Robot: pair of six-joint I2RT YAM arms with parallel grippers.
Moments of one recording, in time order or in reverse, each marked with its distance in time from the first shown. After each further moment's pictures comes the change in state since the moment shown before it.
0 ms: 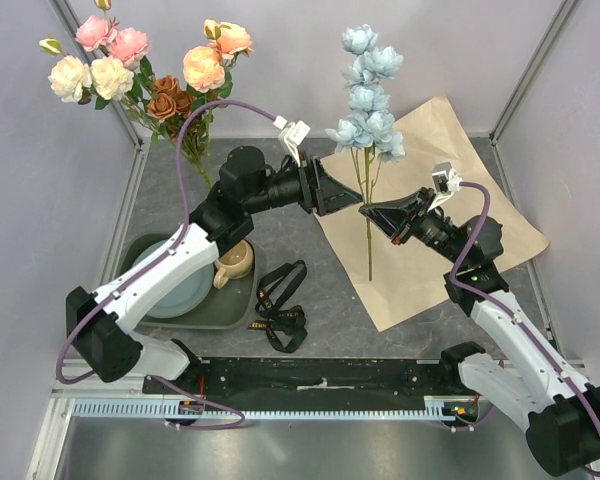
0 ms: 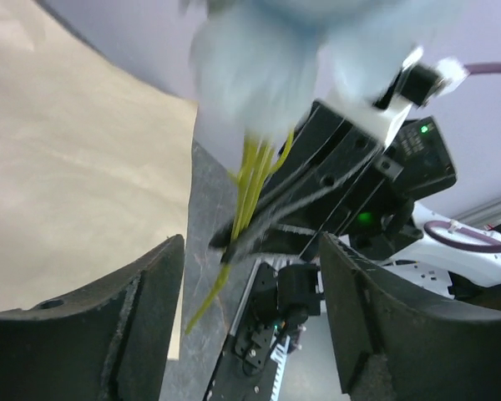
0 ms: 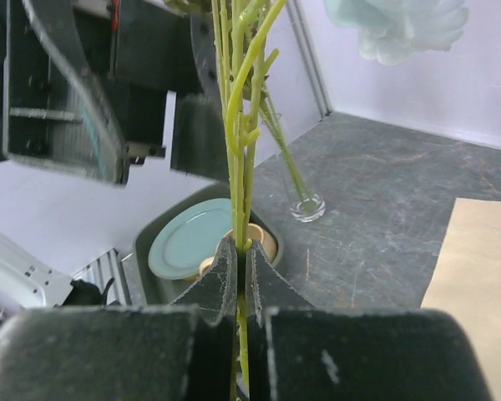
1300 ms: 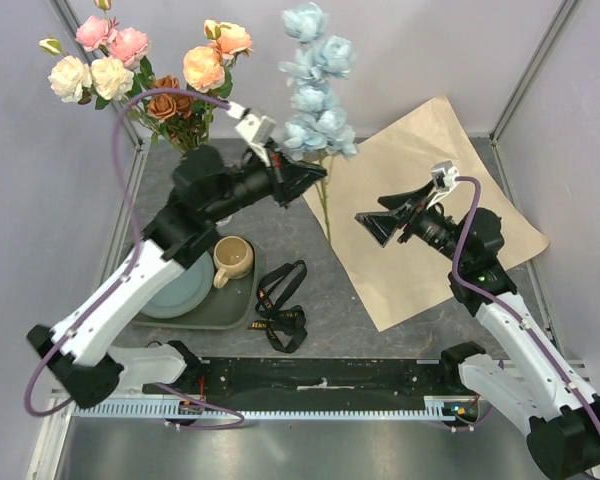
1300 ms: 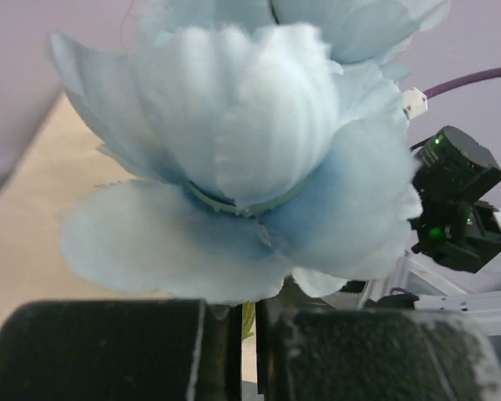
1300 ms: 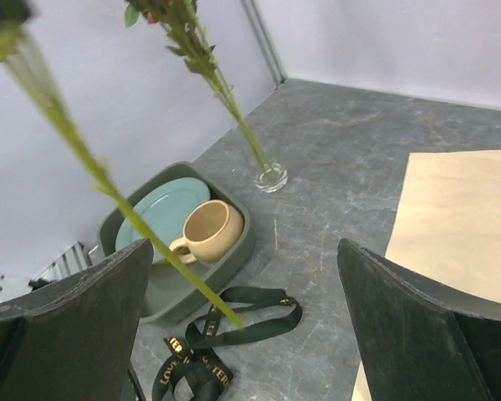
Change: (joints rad) left arm -0.006 -0.095 0.122 -0.133 -0.172 0.312; right arm 0.000 -0.027 0.031 -0.201 0.050 -0.075
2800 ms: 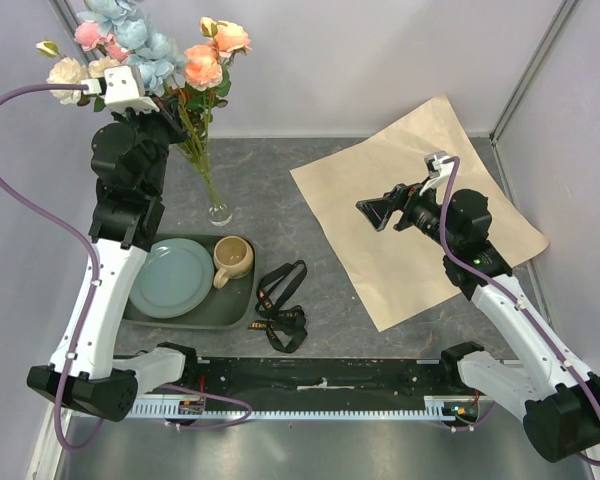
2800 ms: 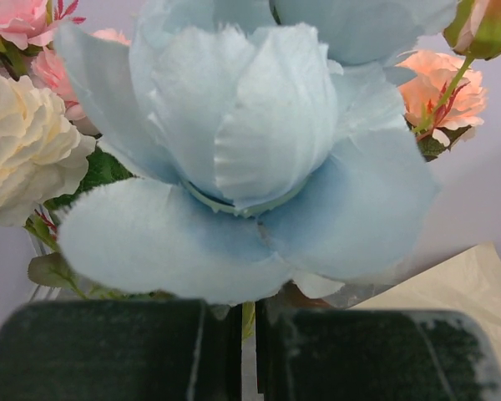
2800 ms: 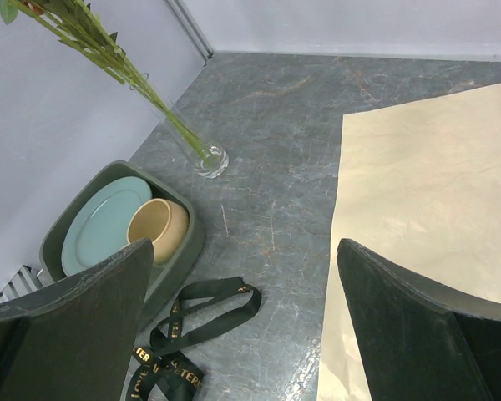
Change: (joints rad) left arm 0.489 -0.116 0.071 -0.025 -0.583 0.238; right arm 0.000 0.116 0.137 -0.219 0.181 -0.051
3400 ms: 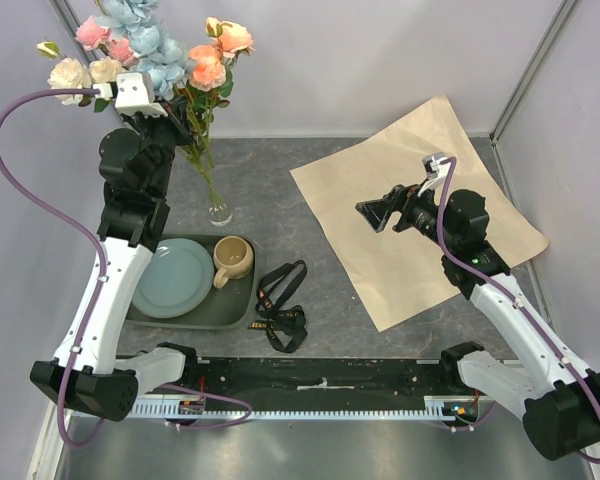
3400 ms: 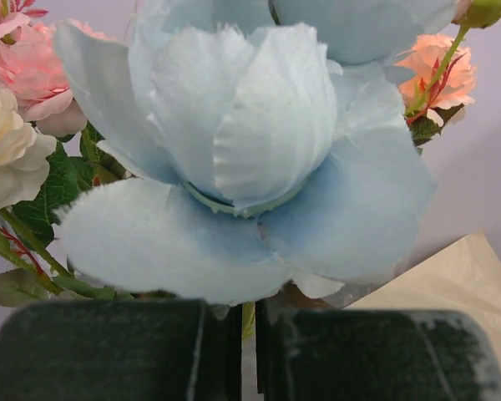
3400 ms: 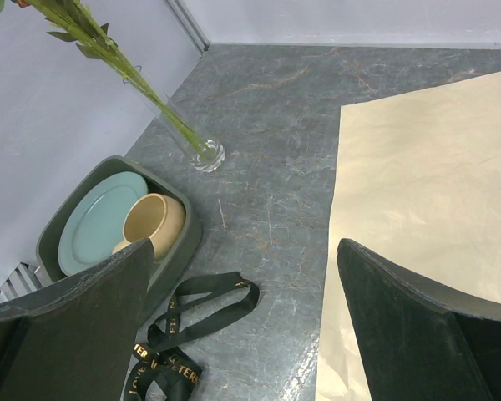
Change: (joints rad) left arm 0.011 0.004 -0.083 0.123 0.075 0.017; right arm 0.000 0.010 -0.011 0.001 0.001 0.000
